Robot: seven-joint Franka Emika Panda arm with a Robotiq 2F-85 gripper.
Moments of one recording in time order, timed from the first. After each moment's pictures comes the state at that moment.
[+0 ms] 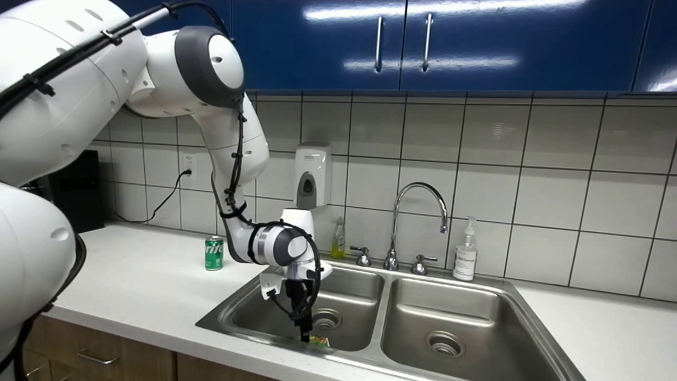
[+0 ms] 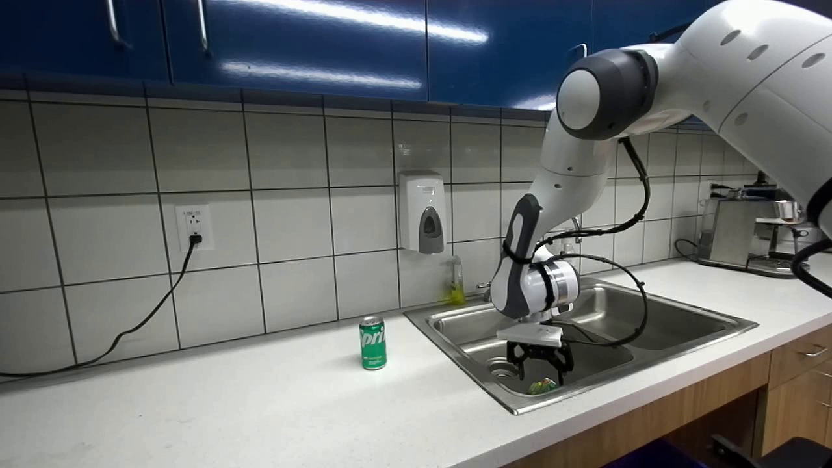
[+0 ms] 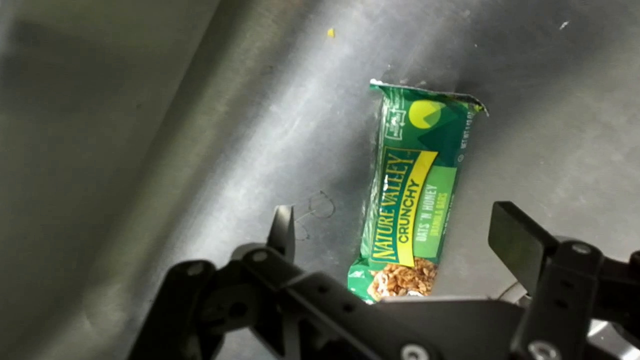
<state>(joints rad) 0.13 0.74 -0.25 -2.04 0.13 2.73 0.71</state>
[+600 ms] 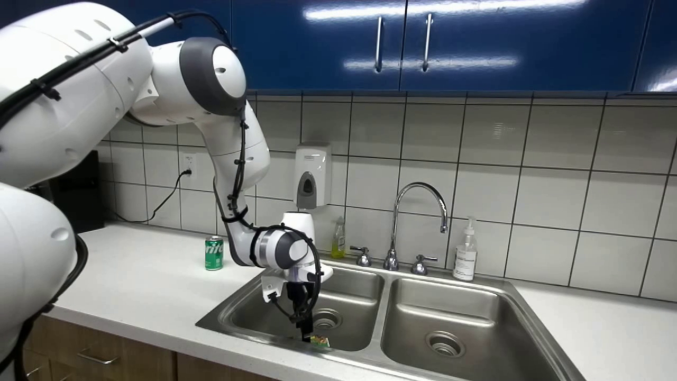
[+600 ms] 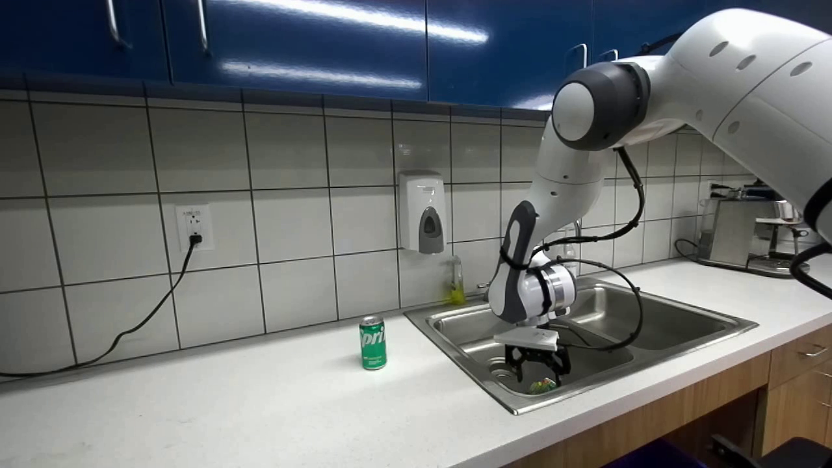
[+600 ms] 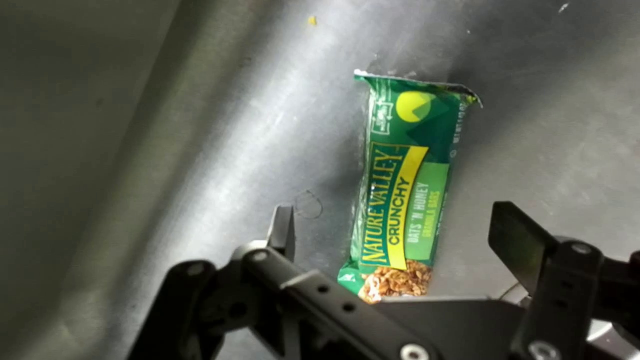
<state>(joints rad) 0.13 0.79 -0.25 -2.00 0.13 2.73 0.73</state>
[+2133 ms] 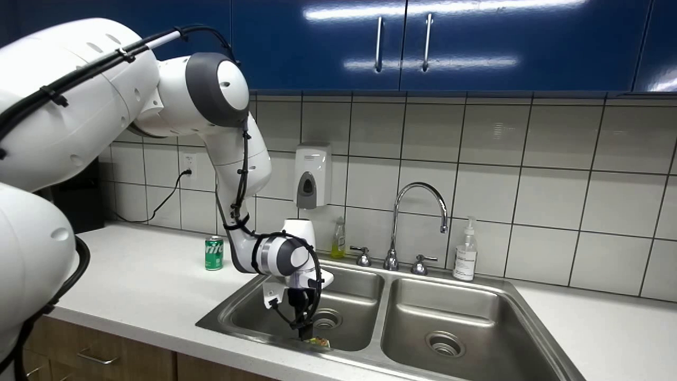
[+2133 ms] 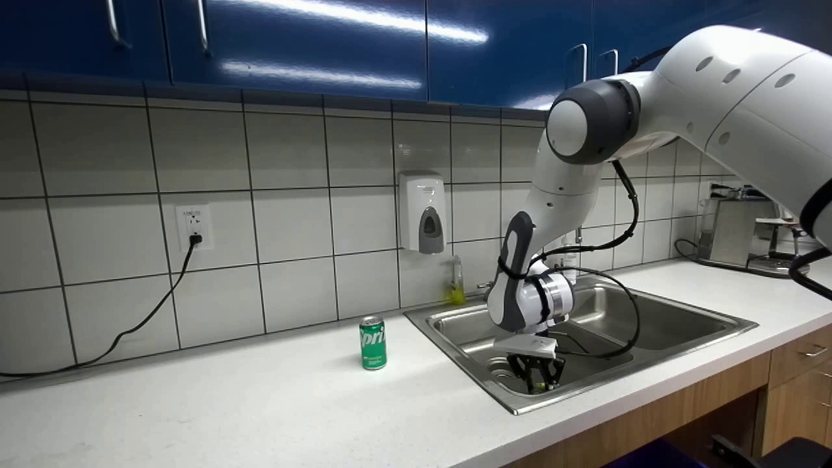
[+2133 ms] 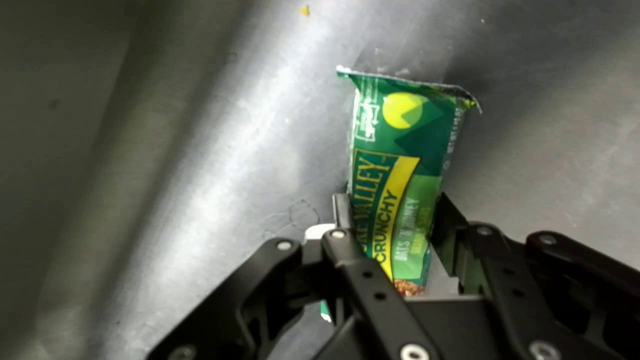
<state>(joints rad) 0.13 0.85 -0.25 -1.95 0.13 2.73 0.75</state>
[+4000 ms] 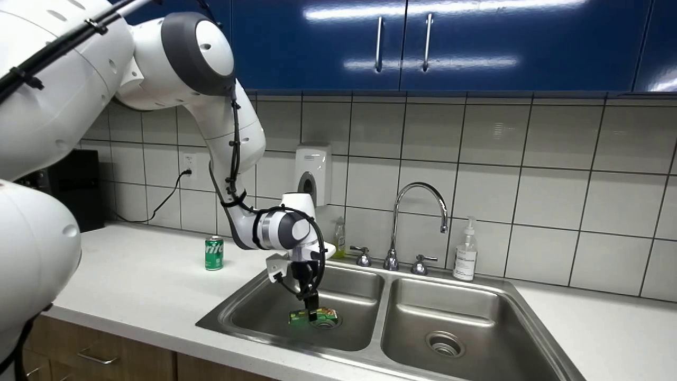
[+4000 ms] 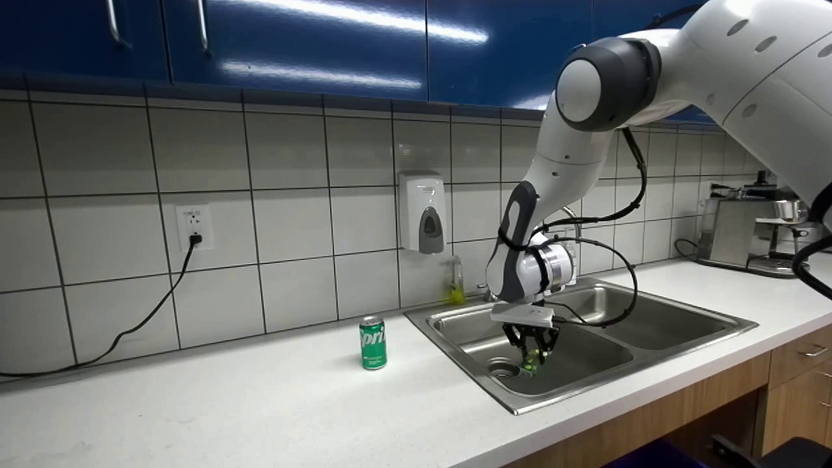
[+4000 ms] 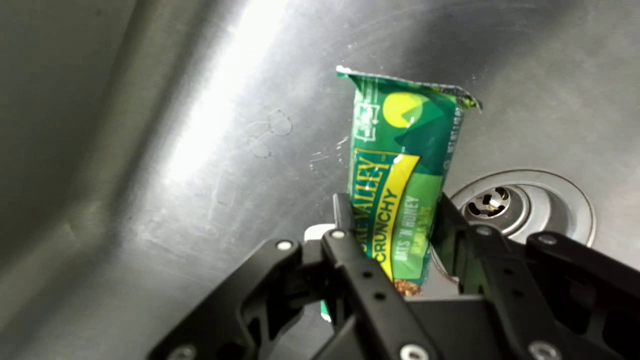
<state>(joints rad) 0.20 0.70 -0.32 -2.01 0.10 2.73 0.75</state>
